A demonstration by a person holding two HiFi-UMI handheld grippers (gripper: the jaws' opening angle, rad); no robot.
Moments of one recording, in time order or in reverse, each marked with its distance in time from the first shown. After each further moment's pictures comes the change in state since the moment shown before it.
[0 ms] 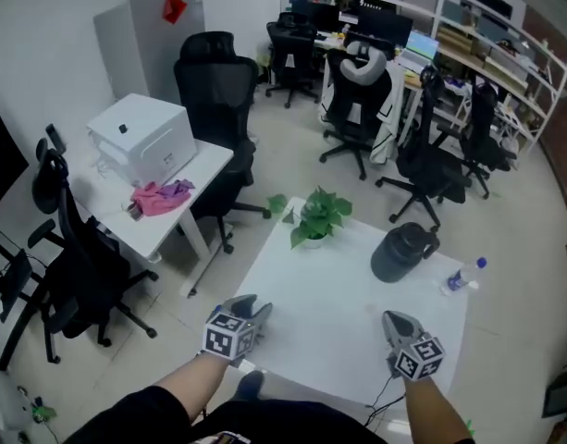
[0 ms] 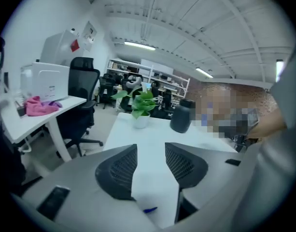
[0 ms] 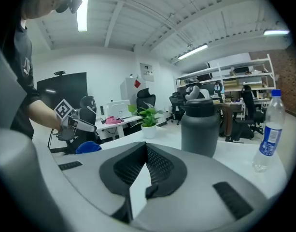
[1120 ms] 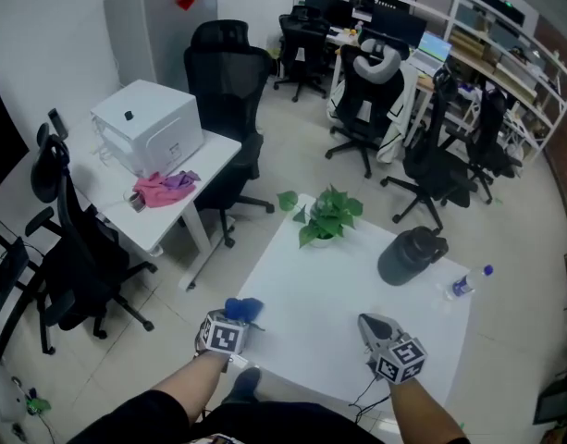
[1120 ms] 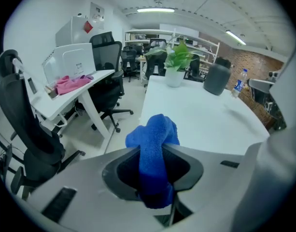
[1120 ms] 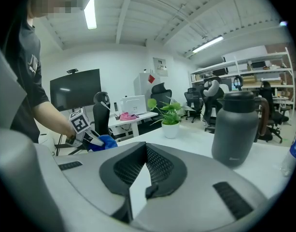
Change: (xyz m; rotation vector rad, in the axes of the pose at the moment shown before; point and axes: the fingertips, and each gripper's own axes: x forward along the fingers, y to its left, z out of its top) left arm -0.012 0.092 -0.109 -0.034 0.380 0.322; right arm 0.057 0.067 -0.005 -0.053 0.051 0.159
